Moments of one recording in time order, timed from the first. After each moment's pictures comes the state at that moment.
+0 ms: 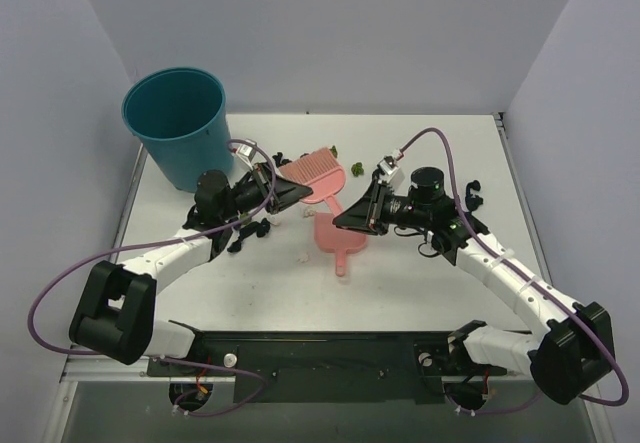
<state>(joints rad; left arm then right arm) -0.38 1.37 0.68 0.72 0.72 -1.36 0.52 1.14 0.82 -0.05 -0.66 1.01</state>
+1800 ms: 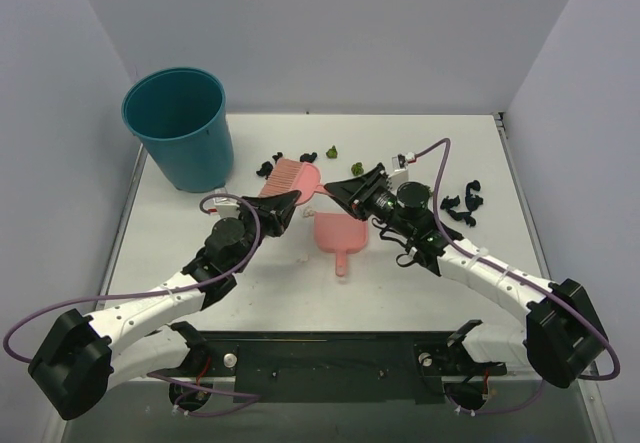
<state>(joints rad) -0.73 1.03 0.47 0.54 -0.29 -1.72 0.63 1.23 0.68 0.46 -0.13 1.33</state>
